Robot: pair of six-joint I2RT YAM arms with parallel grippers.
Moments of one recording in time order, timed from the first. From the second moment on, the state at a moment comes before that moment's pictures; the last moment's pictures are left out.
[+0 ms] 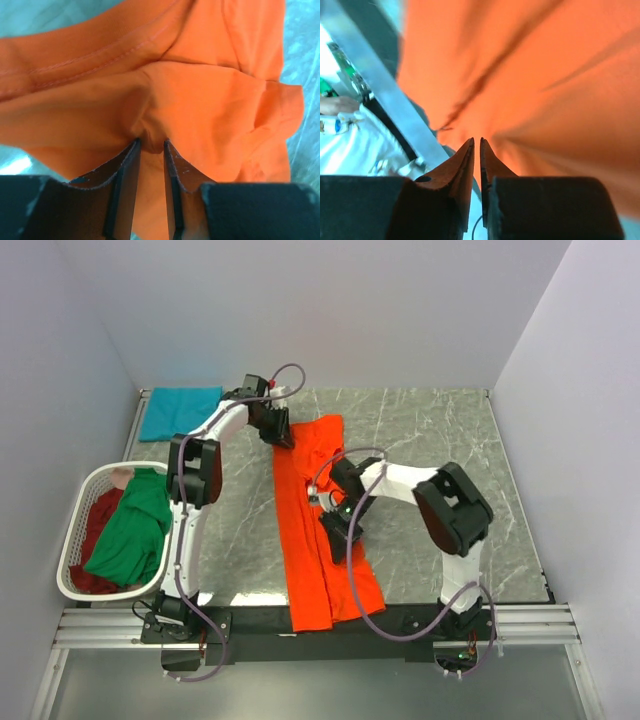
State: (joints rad) left arm -0.24 2.45 2.08 -0.68 0.51 -0.14; right arm 0.65 1.96 1.20 -0.91 -0.75 -0.11
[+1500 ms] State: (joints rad) left arm -0.30 2.15 1.69 -0.50 0.67 -0.13; right arm 0.24 2.28 1.81 -0.57 -0.50 0.37
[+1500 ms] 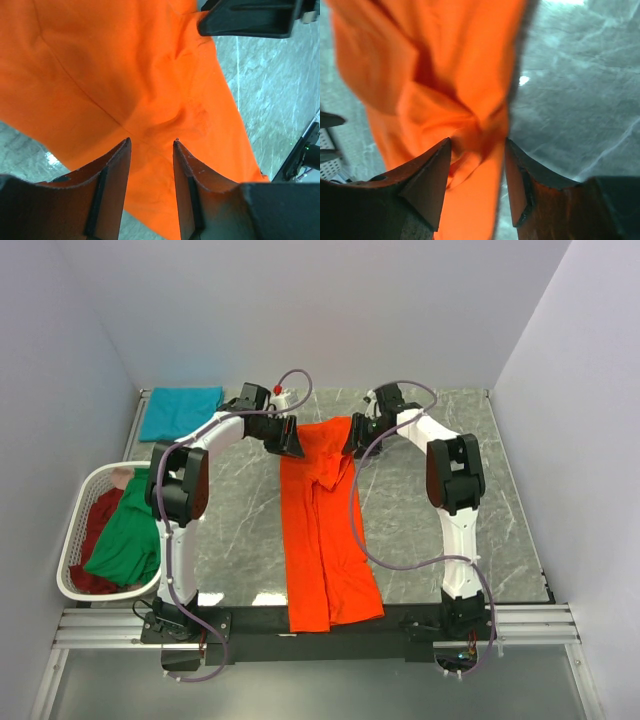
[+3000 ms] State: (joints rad) left arm -0.29 2.19 1.69 -0.55 0.65 -0.12; right arm 0.22 2.28 1.78 -0.49 -0.51 0.32
